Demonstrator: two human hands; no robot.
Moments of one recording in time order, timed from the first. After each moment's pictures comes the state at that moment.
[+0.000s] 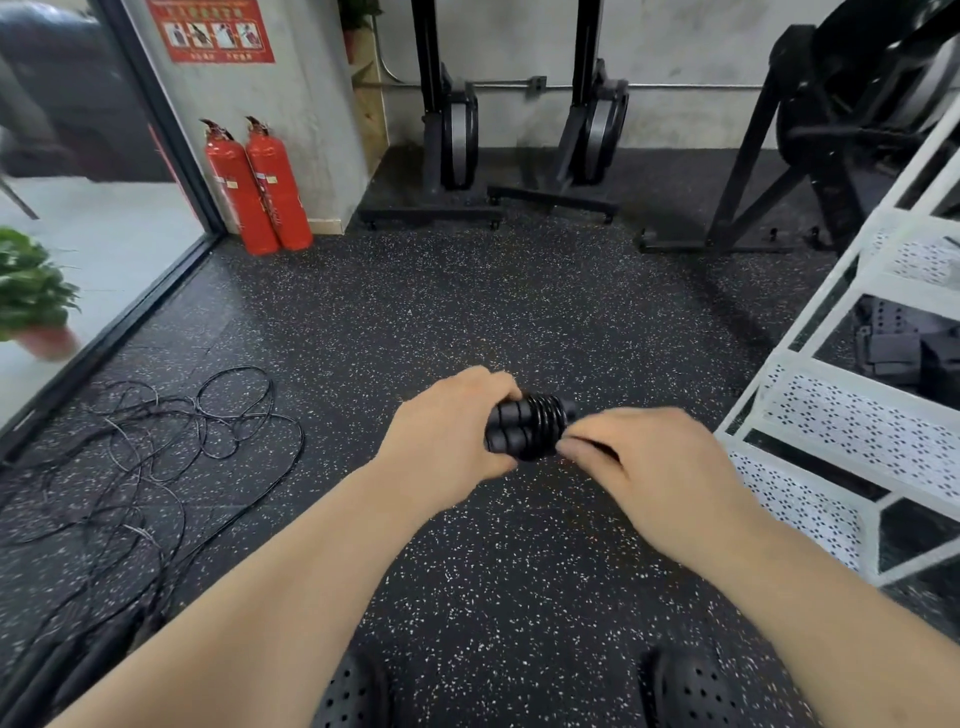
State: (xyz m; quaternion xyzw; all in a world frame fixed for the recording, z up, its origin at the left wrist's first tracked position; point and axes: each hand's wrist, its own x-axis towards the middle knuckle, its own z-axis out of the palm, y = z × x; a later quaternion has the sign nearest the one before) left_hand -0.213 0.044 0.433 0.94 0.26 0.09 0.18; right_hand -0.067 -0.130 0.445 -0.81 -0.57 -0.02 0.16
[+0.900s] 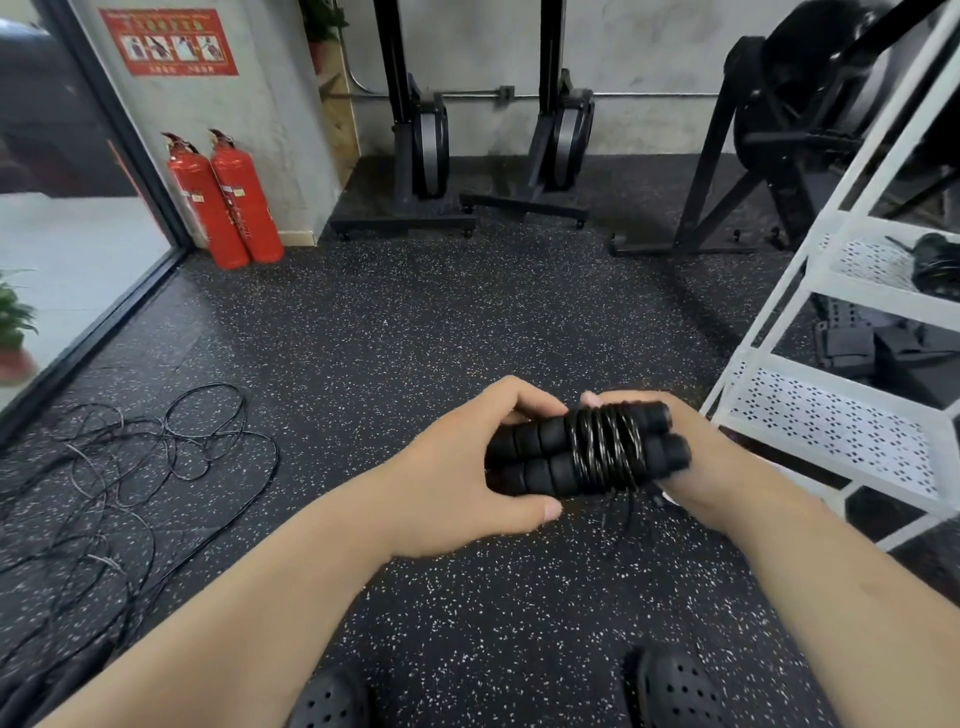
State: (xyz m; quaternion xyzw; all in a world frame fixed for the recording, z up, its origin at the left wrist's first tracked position) left_hand -0.221 0.007 0.461 0.86 0.13 0.07 0.48; right_hand -0.017 -0.141 0.438 -0.66 -0.36 0.40 0.53
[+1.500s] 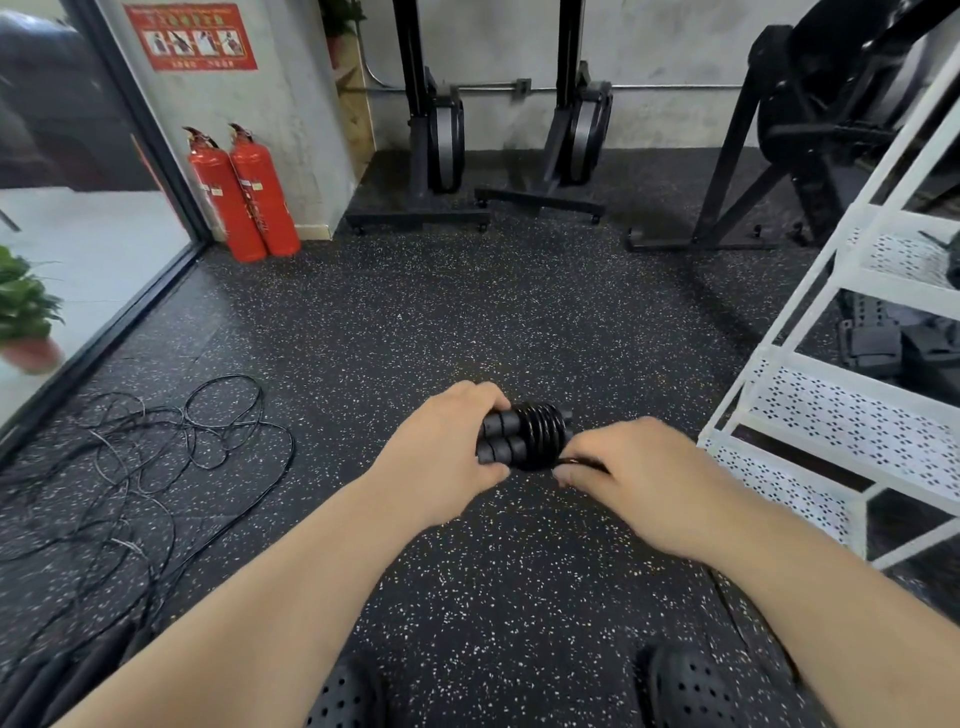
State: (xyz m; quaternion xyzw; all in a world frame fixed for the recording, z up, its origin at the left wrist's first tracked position) left_hand -0.211 0.036 0.426 0.93 0.26 0.08 0.25; right_hand -0.058 -0.134 0.451 -0.81 -0.56 0.12 0.10
